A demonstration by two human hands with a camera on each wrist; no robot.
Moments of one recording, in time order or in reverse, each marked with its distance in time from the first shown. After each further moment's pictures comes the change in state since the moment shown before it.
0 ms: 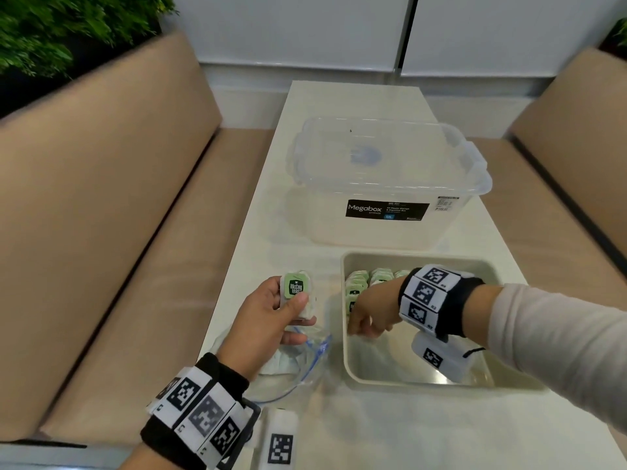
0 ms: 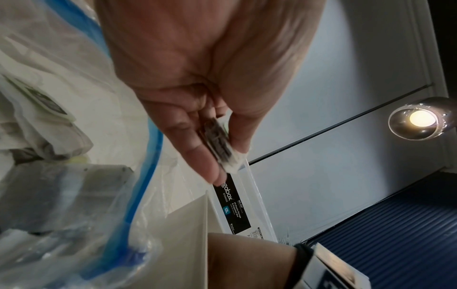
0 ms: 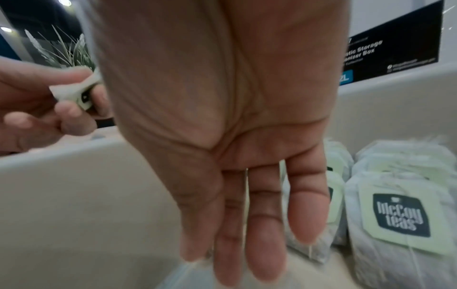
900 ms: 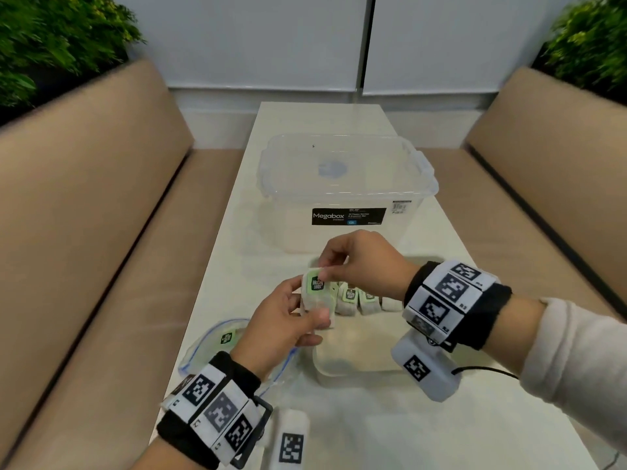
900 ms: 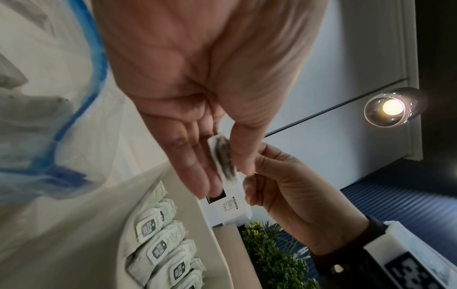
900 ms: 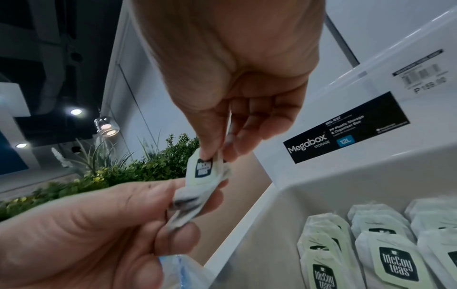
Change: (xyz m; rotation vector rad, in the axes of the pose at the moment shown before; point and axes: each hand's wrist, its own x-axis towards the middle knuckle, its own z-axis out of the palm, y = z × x) left_hand -0.005 0.005 0.047 -0.008 -0.193 0.006; right_hand -0.085 -0.014 -0.004 0.672 1.003 -0.102
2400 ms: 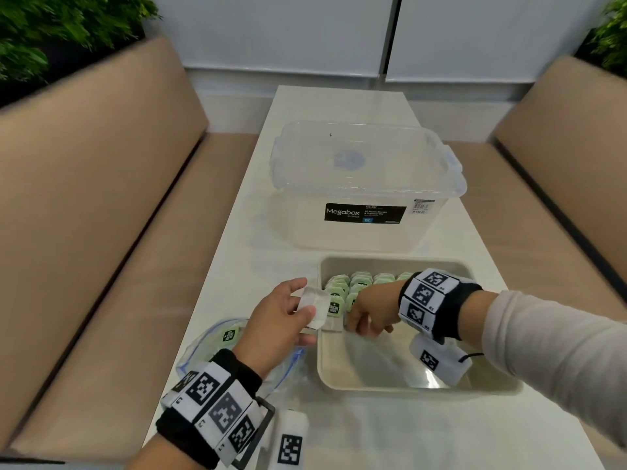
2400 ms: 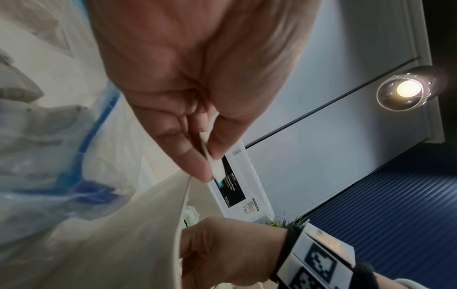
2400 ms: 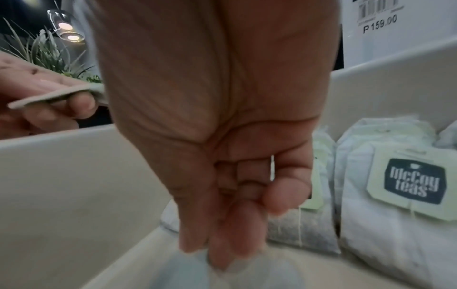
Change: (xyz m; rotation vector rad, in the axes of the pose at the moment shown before) left_hand 0.022 -0.017 -0.011 0.098 0.144 -0.053; right_hand 0.041 0.081 0.038 -0.532 -0.914 0.166
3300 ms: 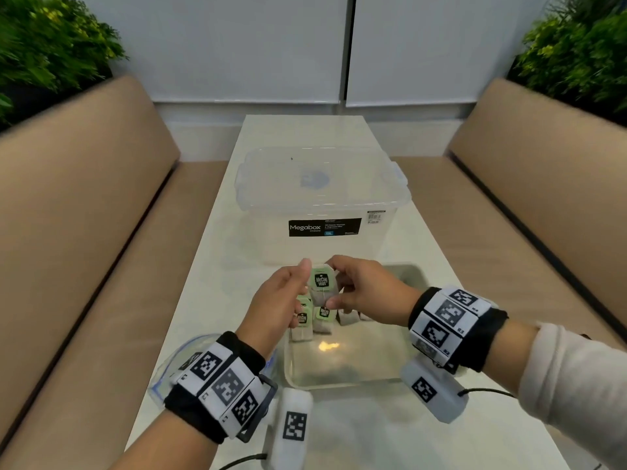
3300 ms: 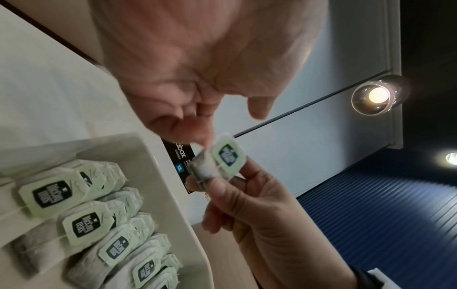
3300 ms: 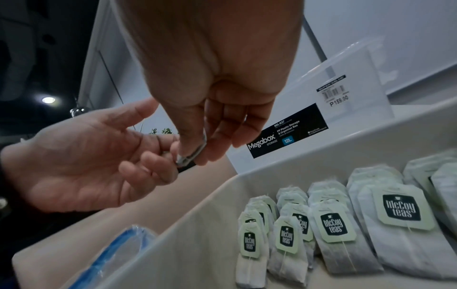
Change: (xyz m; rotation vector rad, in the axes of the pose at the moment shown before) left_hand -0.005 0.052 0.044 0.047 0.000 0.088; right_hand -0.091 -0.016 0.016 0.640 0.832 -0.237
